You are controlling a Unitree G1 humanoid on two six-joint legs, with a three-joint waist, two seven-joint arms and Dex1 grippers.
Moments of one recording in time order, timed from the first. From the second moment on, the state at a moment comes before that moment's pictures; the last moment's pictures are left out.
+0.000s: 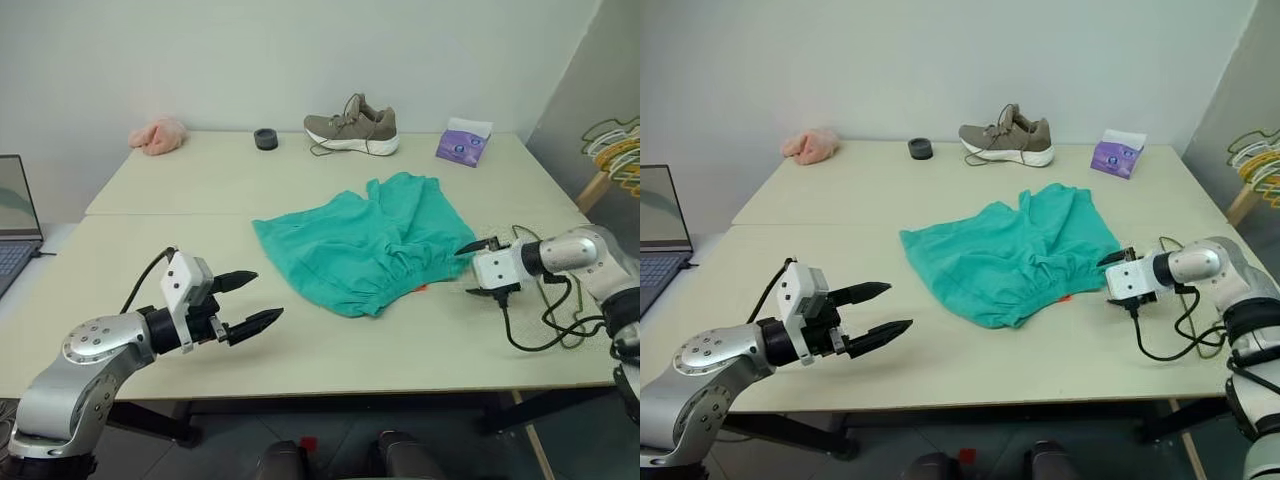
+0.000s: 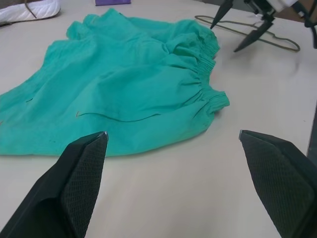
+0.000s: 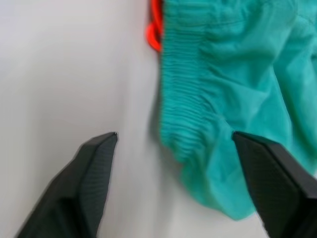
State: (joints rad) left arm 0.05 0.76 0.23 -0.40 -0.61 0.52 -0.89; right arm -0.74 -0.88 0.36 0.73 -0.19 -0.65 1.18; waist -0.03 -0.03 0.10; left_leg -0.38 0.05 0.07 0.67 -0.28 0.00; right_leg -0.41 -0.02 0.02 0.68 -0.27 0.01
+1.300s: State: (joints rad) left arm 0.01 0.78 0.25 -0.30 -0.56 0.50 -0.92; right arm -0.46 -0.43 0.50 0.03 -0.41 0.12 0.77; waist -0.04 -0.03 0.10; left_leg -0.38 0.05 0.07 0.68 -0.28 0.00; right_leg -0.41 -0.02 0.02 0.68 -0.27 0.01
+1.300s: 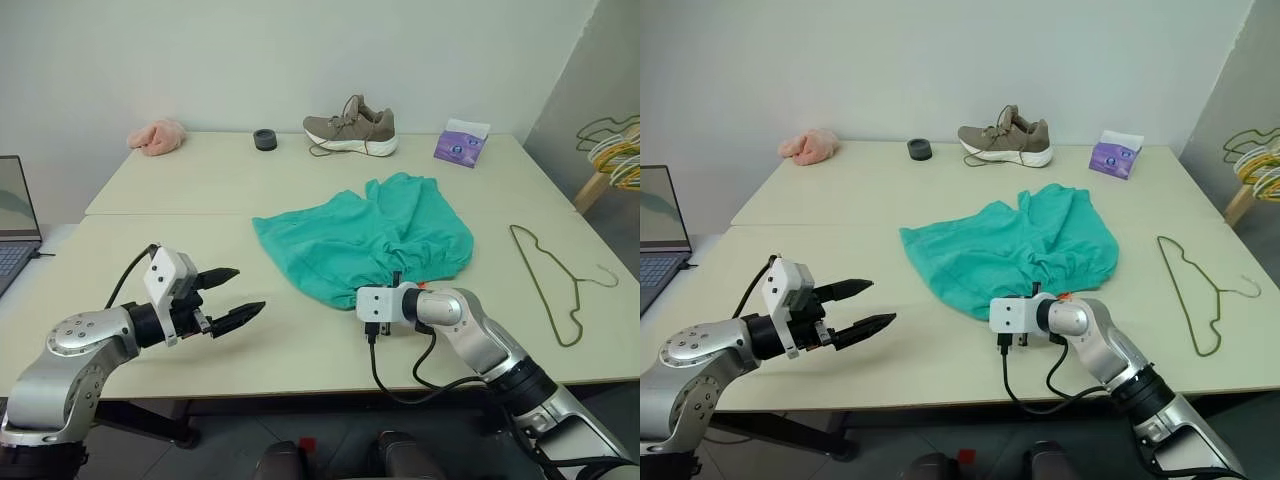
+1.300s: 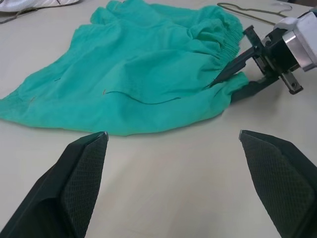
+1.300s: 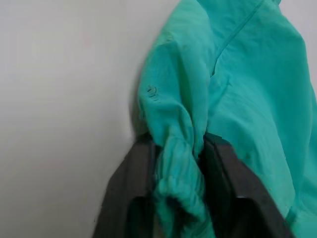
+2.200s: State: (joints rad) left arm -0.39 0.64 -0.05 0.40 0.10 -0.32 -0.65; right arm -0.44 -0.67 0.33 -0.46 0.00 0.36 1.11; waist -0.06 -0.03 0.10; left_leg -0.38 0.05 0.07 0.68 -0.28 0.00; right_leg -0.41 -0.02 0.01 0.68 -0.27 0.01
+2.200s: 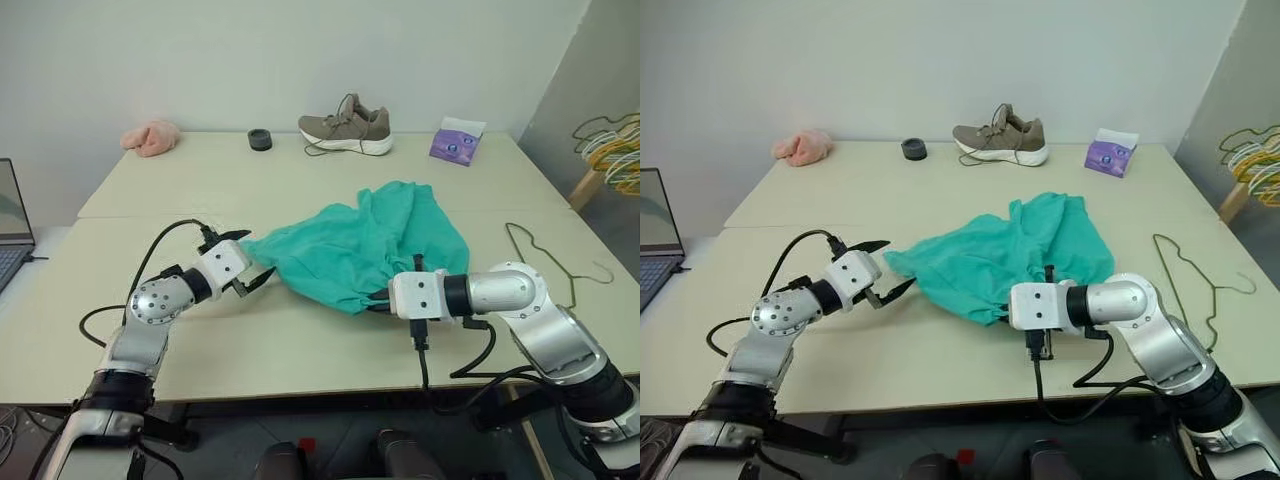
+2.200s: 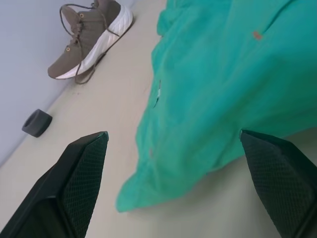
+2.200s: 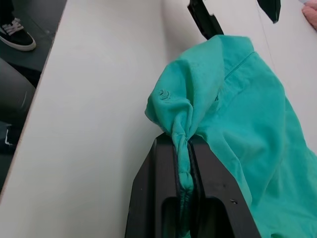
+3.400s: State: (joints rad) left arm -0.65 0.72 -0.23 0.88 0.42 -0.79 -0.29; right arm -0.37 -0.82 0.19 -0.64 0.34 0.57 1.09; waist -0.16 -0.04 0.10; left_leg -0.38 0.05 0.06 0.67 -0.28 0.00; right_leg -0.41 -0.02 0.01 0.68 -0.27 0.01
